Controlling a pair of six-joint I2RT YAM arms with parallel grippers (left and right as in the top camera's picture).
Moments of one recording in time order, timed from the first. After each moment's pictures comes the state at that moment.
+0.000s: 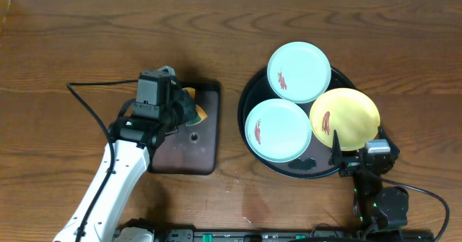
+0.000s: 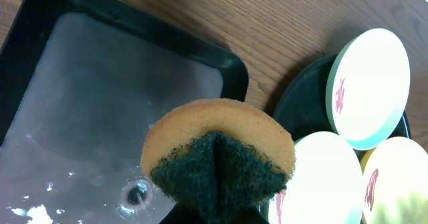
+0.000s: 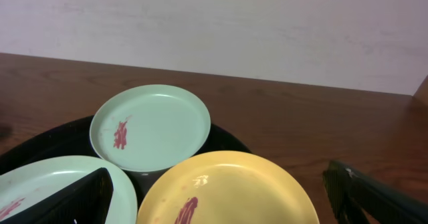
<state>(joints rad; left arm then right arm) -0.20 1.26 0.87 -0.50 0.18 -0.61 0.13 0.01 0.01 -0.07 0.07 -0.08</state>
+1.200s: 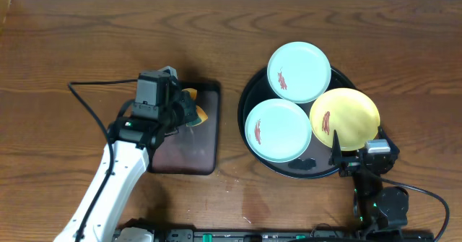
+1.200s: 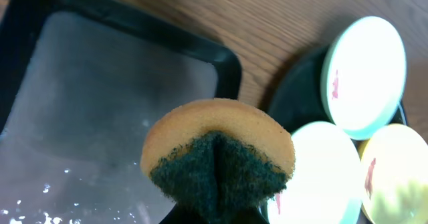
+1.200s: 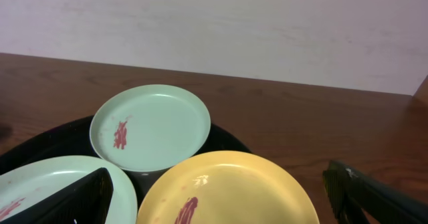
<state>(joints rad) -0.20 1.24 0.87 -0.52 0.22 -0.56 0.13 0.01 0.01 -0.07 0.07 -0.08</state>
